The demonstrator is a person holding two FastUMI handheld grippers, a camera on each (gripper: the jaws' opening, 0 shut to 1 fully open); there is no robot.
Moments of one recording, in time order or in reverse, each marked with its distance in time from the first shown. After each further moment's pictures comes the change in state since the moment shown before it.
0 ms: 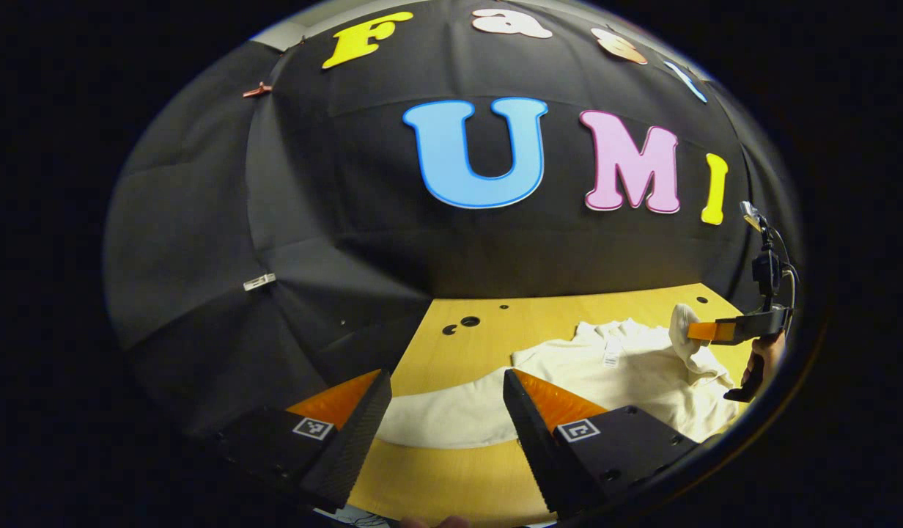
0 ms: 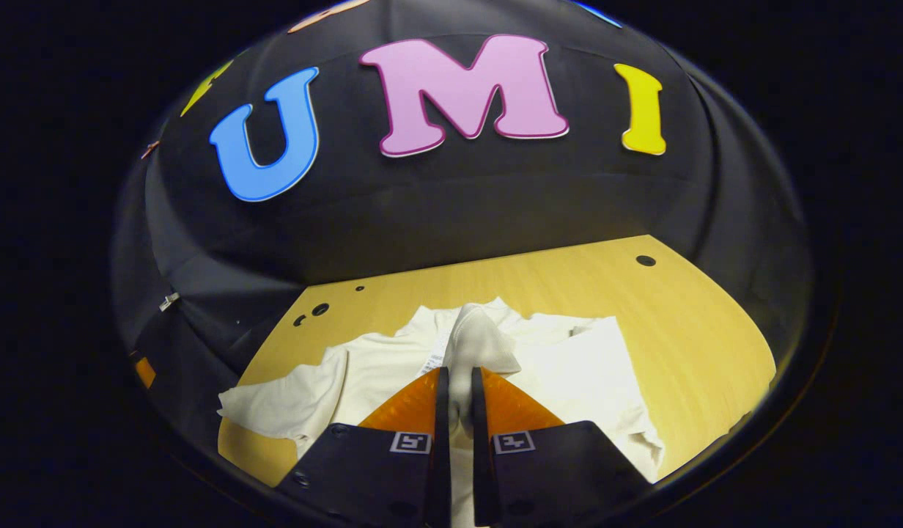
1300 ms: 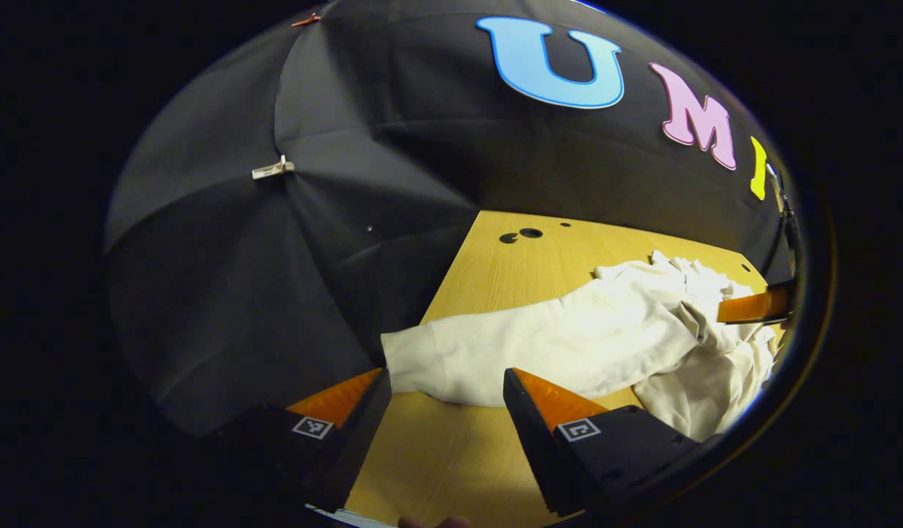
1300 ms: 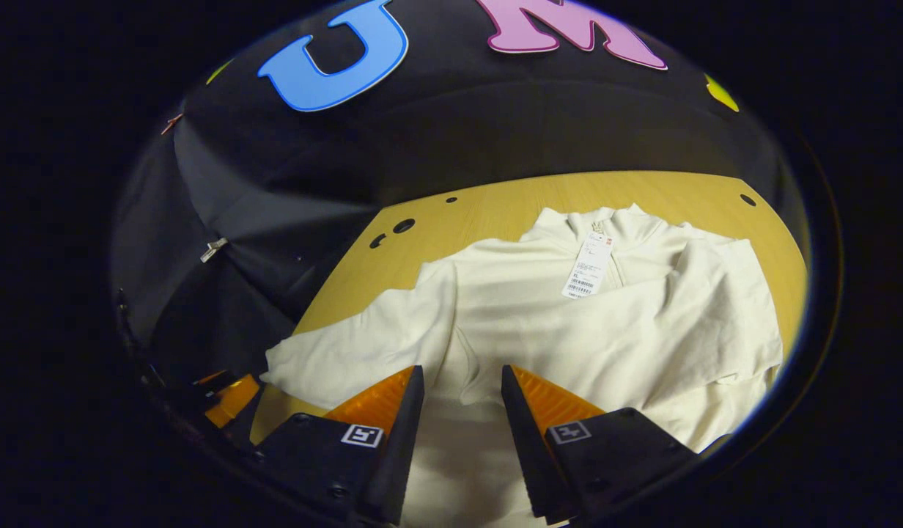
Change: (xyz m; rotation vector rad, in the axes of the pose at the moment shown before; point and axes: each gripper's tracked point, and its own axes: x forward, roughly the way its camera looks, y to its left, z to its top) left arm 0.102 0.094 -0.161 -0.102 0.246 0.053; right arm 0.016 0.128 -0.094 0.023 0.242 0.221
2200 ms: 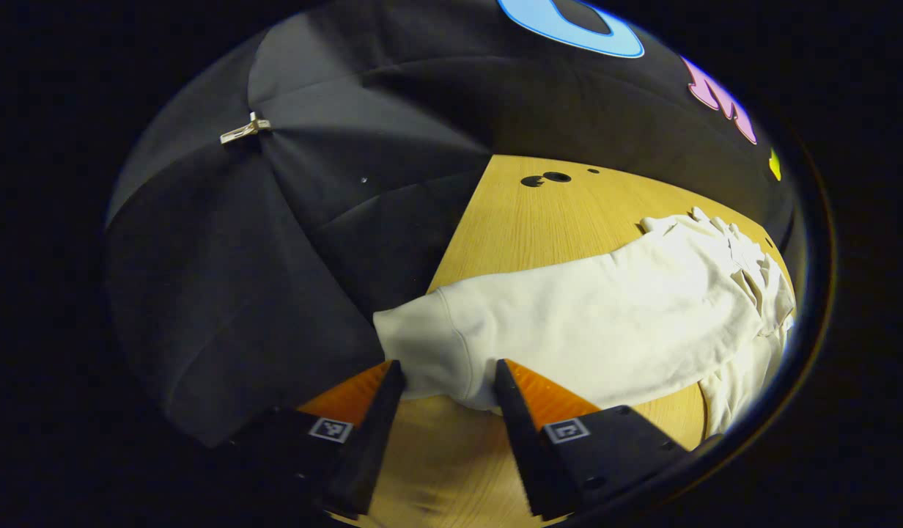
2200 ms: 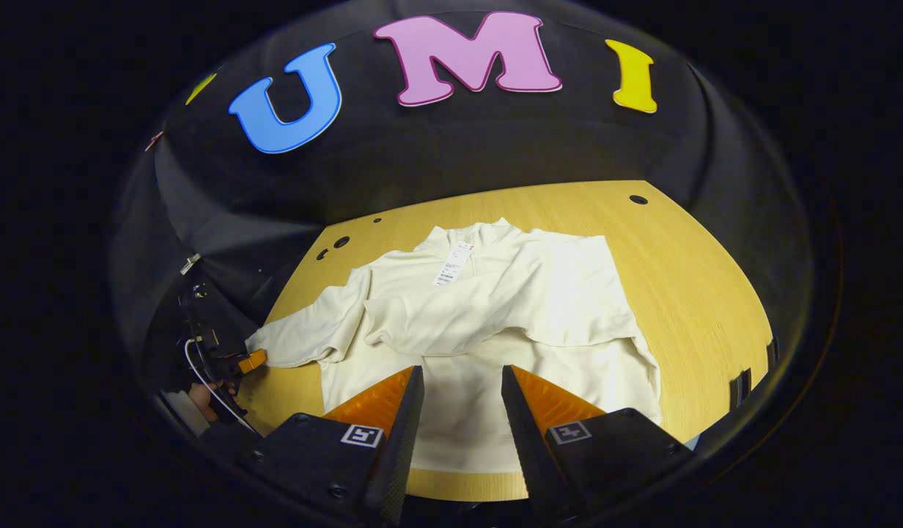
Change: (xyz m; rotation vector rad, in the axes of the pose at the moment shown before) left arm 0.068 0.010 -0.031 0.088 0.200 0.033; right arm -0.160 -0.109 -0.012 0.051 -0.031 -0.215
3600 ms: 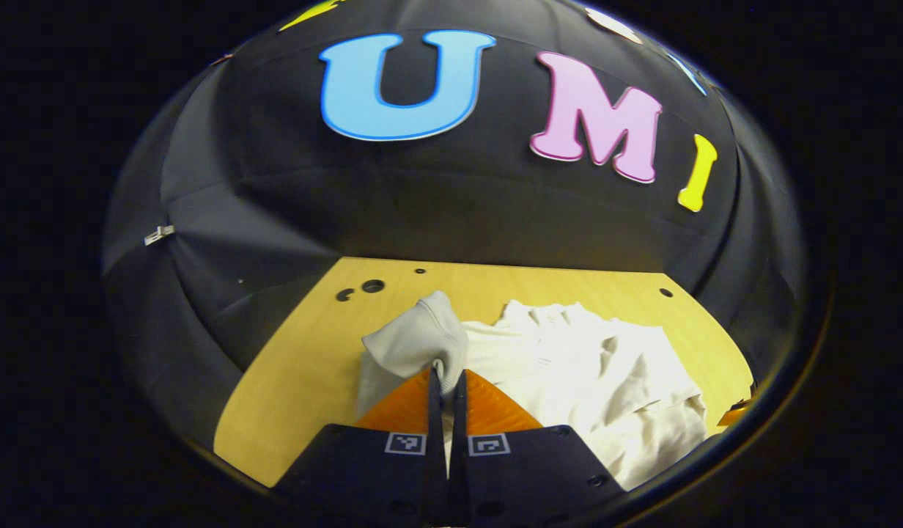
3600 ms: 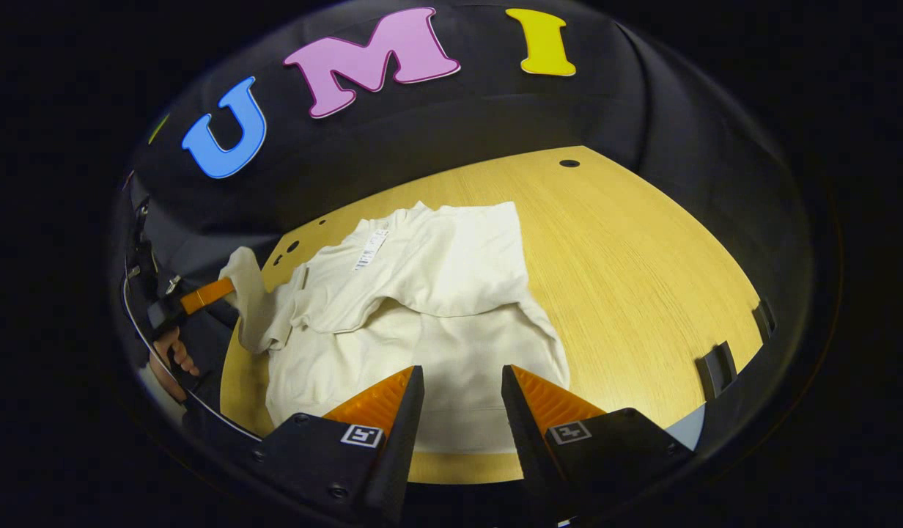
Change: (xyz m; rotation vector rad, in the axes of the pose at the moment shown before) left arm -0.139 -0.300 0.127 0.032 -0.300 -0.323; right arm -0.020 -0.150 -0.040 0.106 0.048 -0.067
